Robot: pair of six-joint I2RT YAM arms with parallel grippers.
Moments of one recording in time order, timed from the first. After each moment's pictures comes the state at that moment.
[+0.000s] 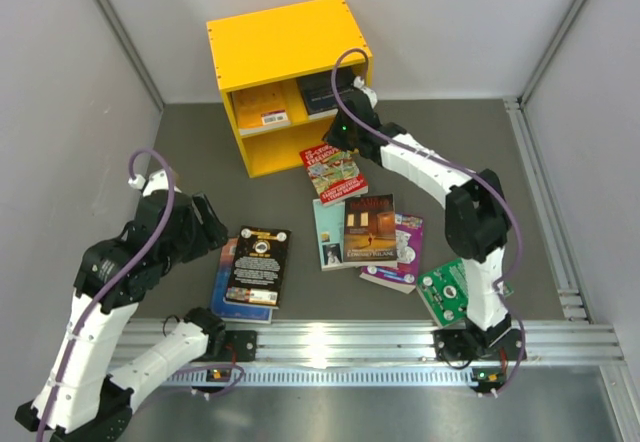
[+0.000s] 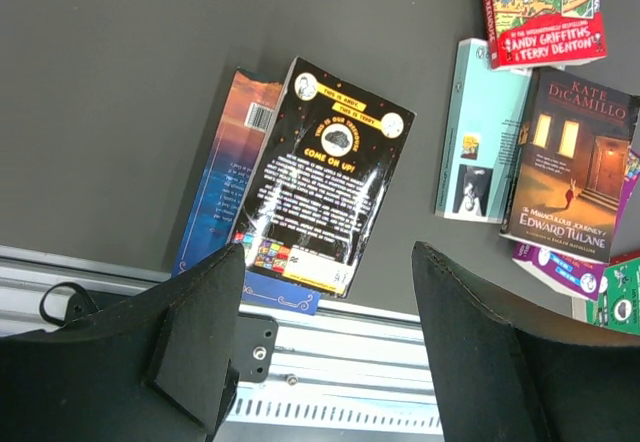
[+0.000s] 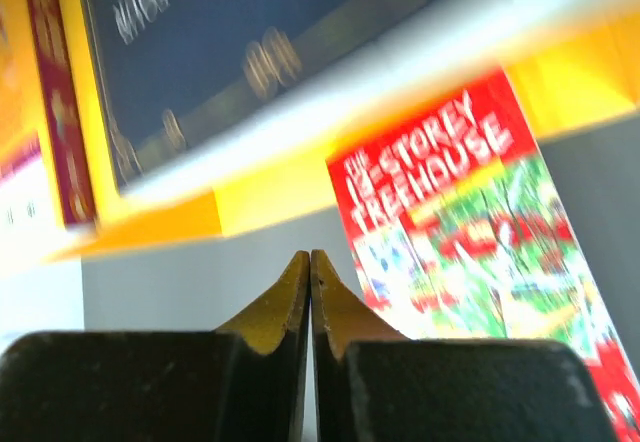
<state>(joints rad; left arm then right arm) -0.49 0.78 1.33 -1.34 -0.33 -0.74 0.62 2.10 1.84 -0.30 0.12 0.82</state>
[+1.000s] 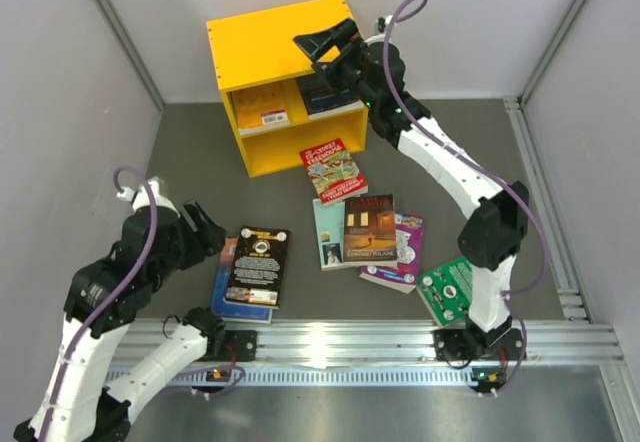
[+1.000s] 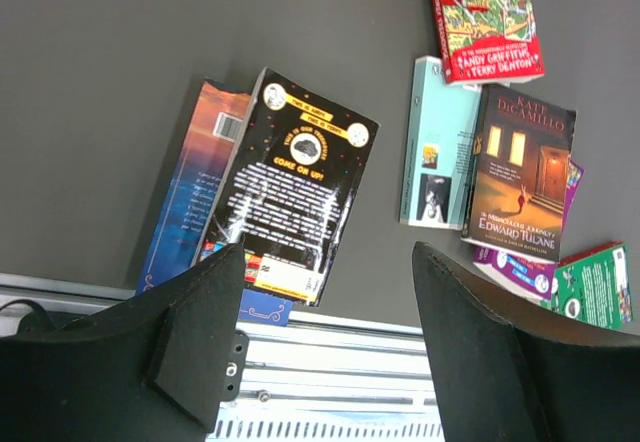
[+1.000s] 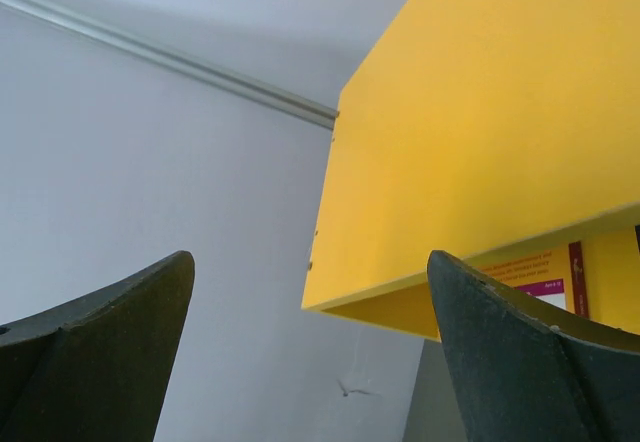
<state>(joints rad) -0.49 0.67 1.25 -1.27 -0.29 -0.77 0.61 1.92 1.94 0.08 0.00 1.13</state>
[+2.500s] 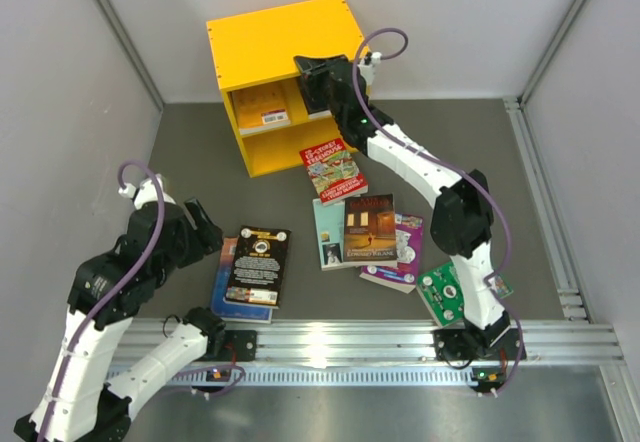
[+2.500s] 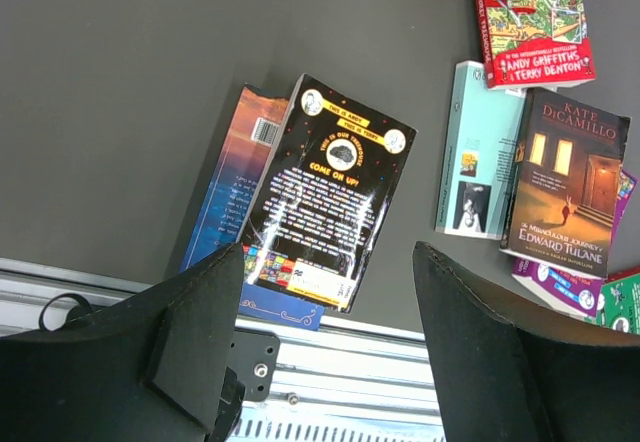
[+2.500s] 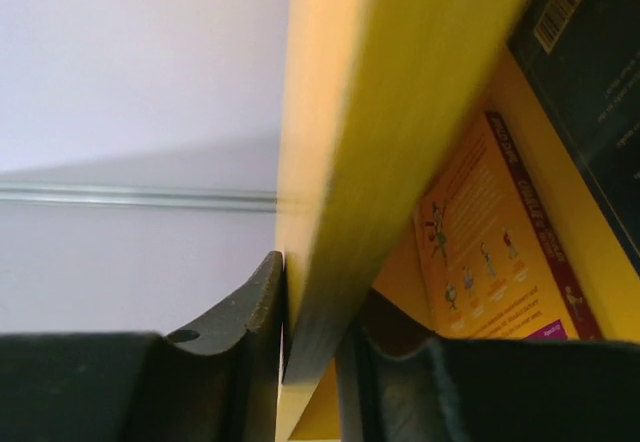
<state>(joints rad) -0.49 0.70 1.27 -1.31 -0.36 -0.74 0.67 2.16 2.05 0.12 0.32 1.42</state>
